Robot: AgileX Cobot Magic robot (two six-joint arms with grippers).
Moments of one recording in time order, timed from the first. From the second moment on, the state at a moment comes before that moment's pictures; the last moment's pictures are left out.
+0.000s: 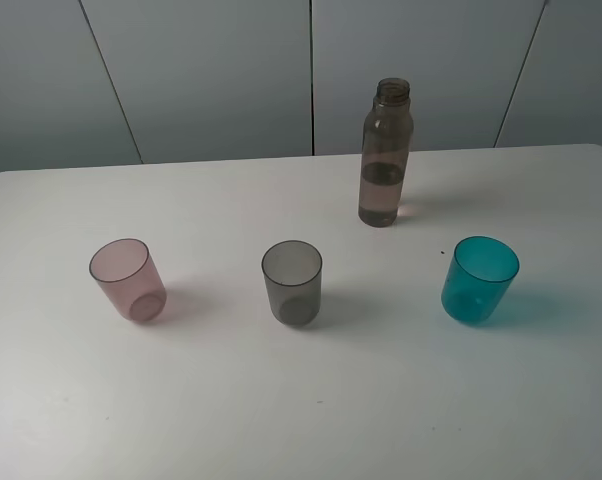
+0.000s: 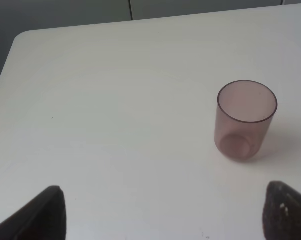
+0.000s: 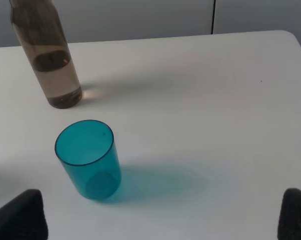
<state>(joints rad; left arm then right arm) -0.02 0.00 -0.51 0.01 1.08 0.03 0.09 0.00 -0.51 -0.06 1.09 0.11</state>
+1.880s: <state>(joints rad) -0.02 0.00 -0.51 0.01 1.08 0.03 0.09 0.66 -0.91 0.02 0.84 0.05</state>
